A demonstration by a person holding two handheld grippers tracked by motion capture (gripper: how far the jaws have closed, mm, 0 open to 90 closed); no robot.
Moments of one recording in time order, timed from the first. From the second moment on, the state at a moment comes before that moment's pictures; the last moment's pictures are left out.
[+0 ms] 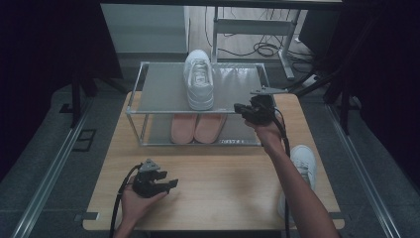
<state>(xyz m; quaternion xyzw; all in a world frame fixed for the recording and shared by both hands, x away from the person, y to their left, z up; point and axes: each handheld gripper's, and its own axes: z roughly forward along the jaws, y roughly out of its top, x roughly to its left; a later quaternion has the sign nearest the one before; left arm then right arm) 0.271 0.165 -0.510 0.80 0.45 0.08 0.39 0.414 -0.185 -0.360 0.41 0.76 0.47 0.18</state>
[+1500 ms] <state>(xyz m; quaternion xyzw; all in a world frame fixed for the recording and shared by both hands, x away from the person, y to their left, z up) 0.272 0.164 -0.511 0.80 0.45 0.07 0.39 0.309 -0.249 -0.412 0.40 0.77 0.46 0.19</state>
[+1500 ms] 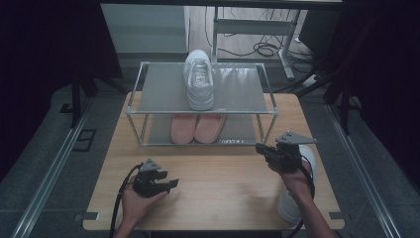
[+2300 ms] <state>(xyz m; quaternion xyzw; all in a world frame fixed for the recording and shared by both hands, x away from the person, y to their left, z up) 0.273 0.161 -0.514 0.80 0.45 0.07 0.38 0.236 -0.279 -0.434 0.40 0.79 0.44 0.18</state>
